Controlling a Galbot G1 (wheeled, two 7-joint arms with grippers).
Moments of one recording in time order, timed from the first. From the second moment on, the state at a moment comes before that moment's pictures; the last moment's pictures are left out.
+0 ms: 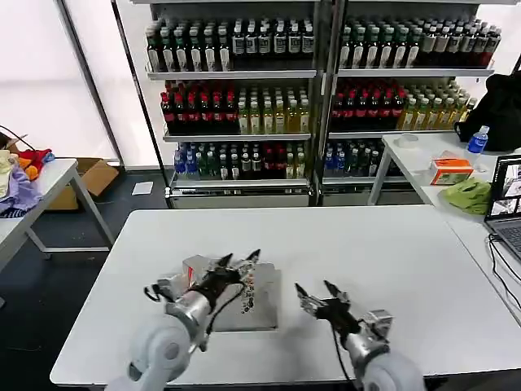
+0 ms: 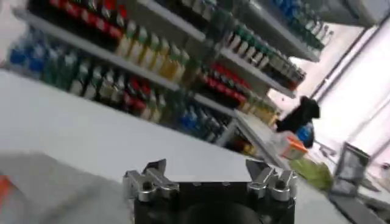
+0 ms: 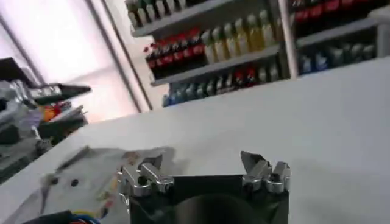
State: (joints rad) left arm 1.13 -1.27 -0.28 -2.05 -0.88 0.54 -0.23; right arm -1.28 1.20 0.27 1.99 0.68 -0.43 0.09
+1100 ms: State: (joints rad) left arm 1.27 -1.15 -0.69 -2.13 -0.89 0.53 -0.13; right arm -1.09 1.12 0.07 1.88 0.68 -0.56 0.20
